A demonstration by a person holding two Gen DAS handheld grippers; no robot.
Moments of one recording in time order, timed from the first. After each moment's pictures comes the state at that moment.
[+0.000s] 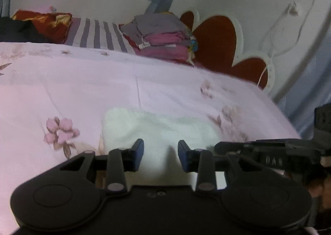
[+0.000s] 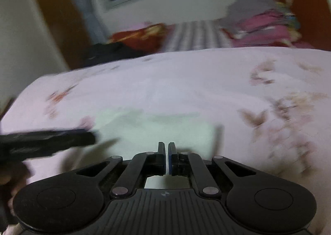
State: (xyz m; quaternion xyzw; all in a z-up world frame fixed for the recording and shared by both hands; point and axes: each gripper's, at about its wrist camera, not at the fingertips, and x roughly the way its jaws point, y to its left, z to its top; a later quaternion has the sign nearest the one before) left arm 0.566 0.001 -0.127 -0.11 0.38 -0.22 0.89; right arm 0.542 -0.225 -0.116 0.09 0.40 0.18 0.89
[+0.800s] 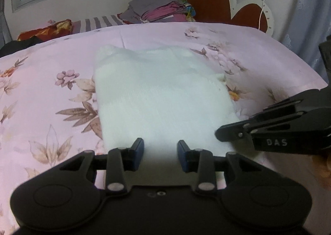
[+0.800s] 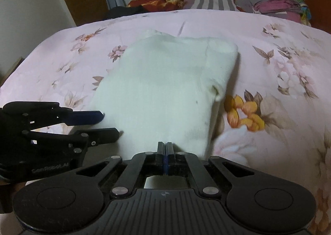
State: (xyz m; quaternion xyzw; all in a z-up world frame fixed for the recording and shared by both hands) left arm 0.433 -0.053 -0.133 0.03 0.41 -0.18 0.89; right arm 0.419 -0.207 -0.139 0.04 0.46 0.20 0.87
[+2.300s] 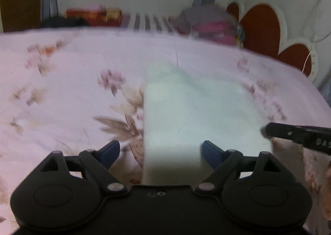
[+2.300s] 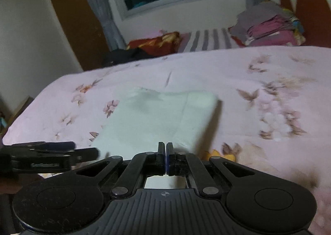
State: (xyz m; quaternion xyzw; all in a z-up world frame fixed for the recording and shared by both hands) left arm 0.479 -0.030 -0.133 -0.07 0.43 -0.05 0.90; right arm 0.457 -0.250 -0.109 0.10 0.37 0.21 0.90
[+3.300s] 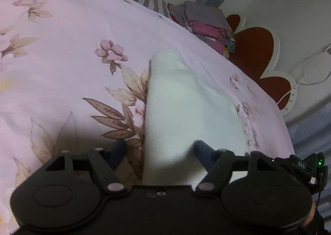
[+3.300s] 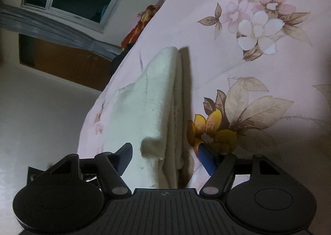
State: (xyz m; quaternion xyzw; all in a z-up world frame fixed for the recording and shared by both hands) left arm 0.515 0.027 -0.159 -0.26 0.45 -0.12 0.85; right arm 0.511 -0.339 -0.181 0.42 0.46 0.23 0.75
